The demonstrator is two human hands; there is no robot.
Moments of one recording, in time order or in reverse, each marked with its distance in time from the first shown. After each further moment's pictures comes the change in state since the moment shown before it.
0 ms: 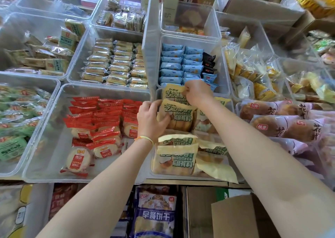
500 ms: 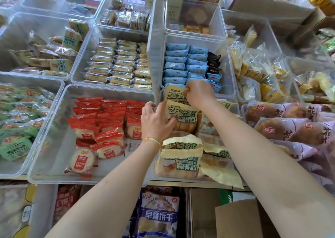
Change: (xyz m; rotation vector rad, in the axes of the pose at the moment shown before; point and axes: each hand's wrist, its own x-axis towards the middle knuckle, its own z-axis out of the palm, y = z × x) left_hand 0.000 0.006 0.002 0.206 -0.035 -0.057; right_hand 0.003 -0.013 0.000 -0.032 0.013 -0.012
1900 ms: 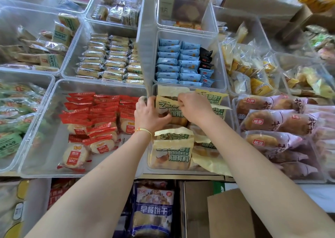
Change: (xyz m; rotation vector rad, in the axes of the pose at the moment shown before) left_hand 0.007 -0.003 0.003 0.008 -0.142 -0.073; right_hand -0.070 0.010 0.009 -0.096 0.023 -0.221
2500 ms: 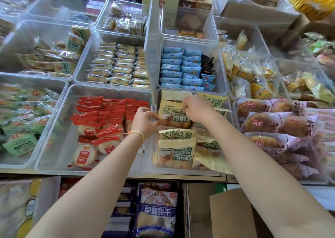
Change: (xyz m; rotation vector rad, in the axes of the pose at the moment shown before) left_hand -0.018 -0.020 -0.034 -0.213 -0.151 -0.021; right_hand -0.005 -0.008 -0.025 0.059 -0.229 0.119
